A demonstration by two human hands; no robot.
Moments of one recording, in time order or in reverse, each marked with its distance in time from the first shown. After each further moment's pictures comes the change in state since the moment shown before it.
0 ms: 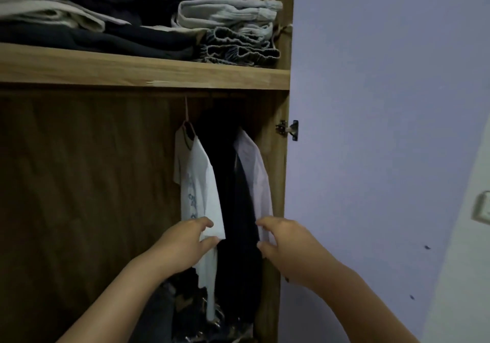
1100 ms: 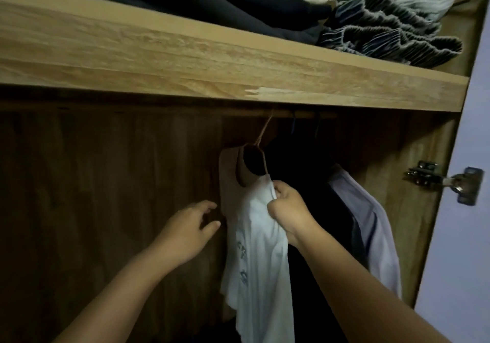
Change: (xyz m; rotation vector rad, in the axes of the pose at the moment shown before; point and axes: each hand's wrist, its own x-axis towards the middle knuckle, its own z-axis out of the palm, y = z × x) left_hand 0.203 -0.198 -0.100 -0.142 0.358 -0.039; right_hand 0.374 -0.065 0.082 0.995 0.150 0.132
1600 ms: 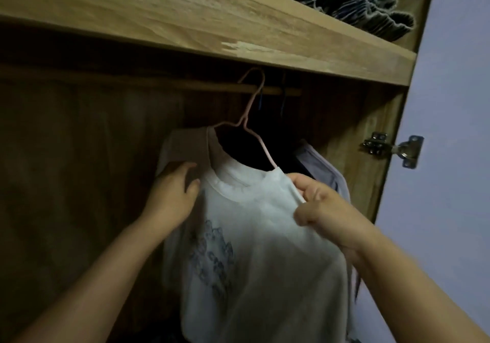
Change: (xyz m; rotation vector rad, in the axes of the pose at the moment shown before) left_hand 0.036 0.006 0.023 -0.040 0.214 0.069; right_hand -0.099 -0.021 -0.074 -0.169 -0.231 -0.035
